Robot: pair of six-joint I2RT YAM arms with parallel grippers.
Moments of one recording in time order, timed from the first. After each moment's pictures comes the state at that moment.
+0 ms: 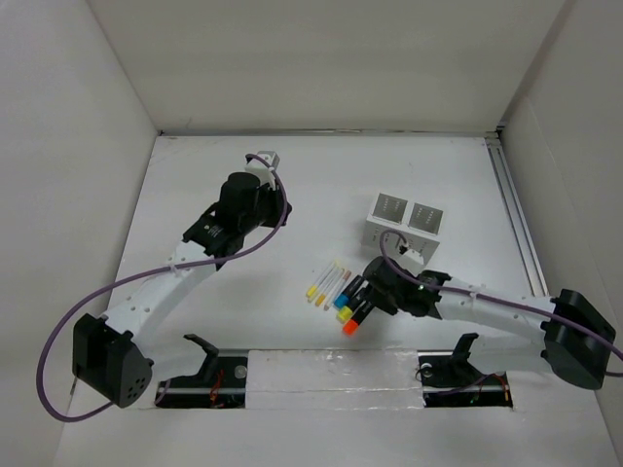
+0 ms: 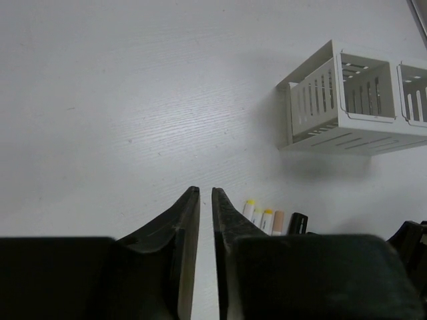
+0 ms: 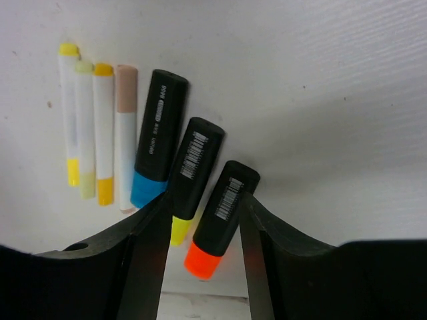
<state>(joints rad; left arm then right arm) -0.53 1.18 0.99 -0.27 0.00 -0.35 0.96 1.19 0.63 -0.50 0.37 1.37</state>
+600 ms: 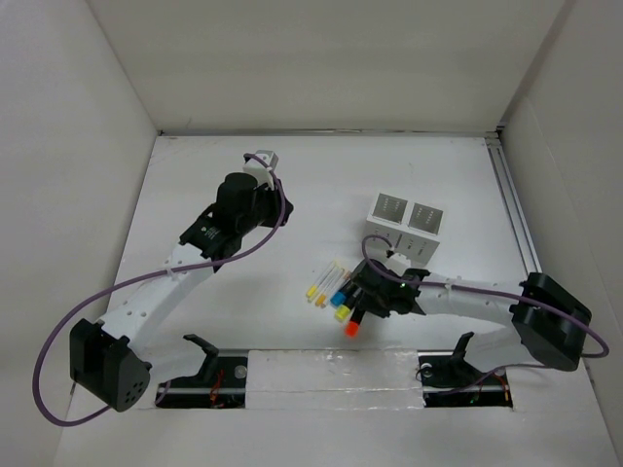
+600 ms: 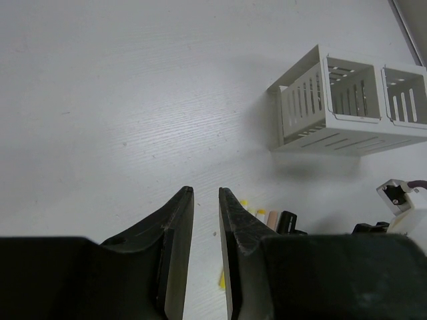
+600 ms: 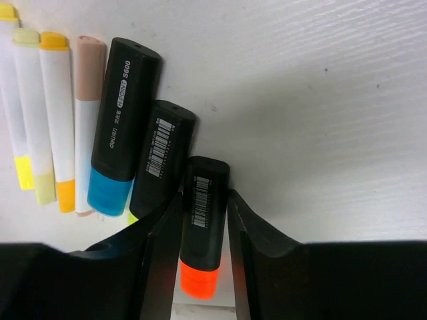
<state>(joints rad) -0.53 1.16 0.99 -0.27 0.02 -0.35 0.99 1.36 0.66 -0.48 0.31 1.36</state>
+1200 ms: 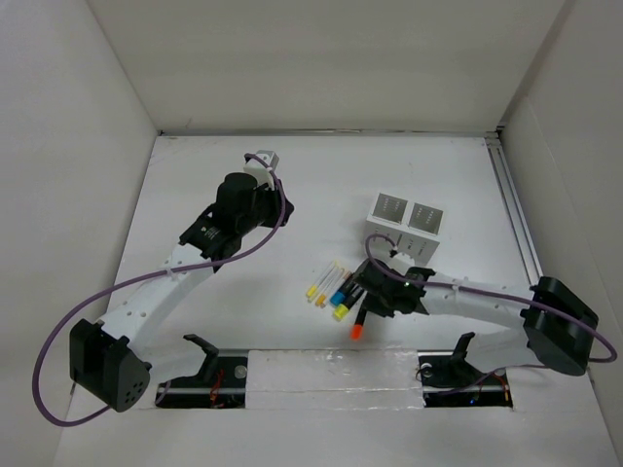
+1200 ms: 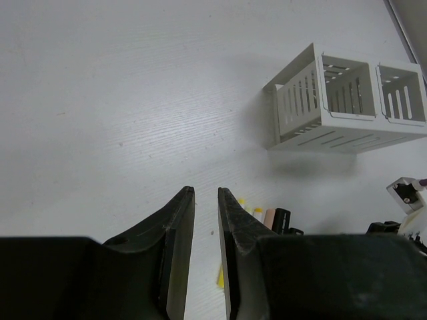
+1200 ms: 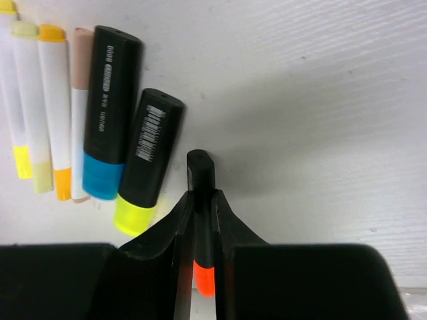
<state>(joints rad) -0.53 1.16 0.99 -0.27 0.03 -0.35 1.00 1.32 0.69 -0.56 0.32 1.37</state>
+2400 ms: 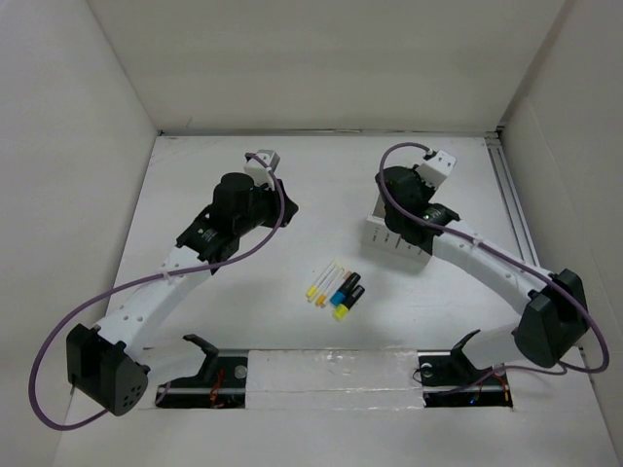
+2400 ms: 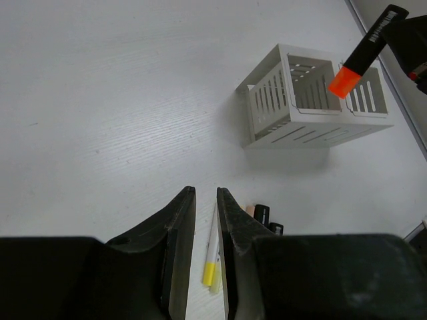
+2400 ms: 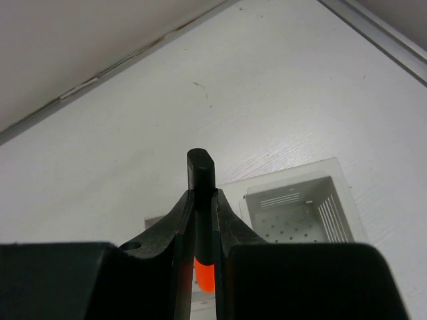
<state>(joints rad) -0.53 1.13 0.99 -0.25 0.11 -0.36 0.64 1.39 1.13 -0.30 1.03 0.75</state>
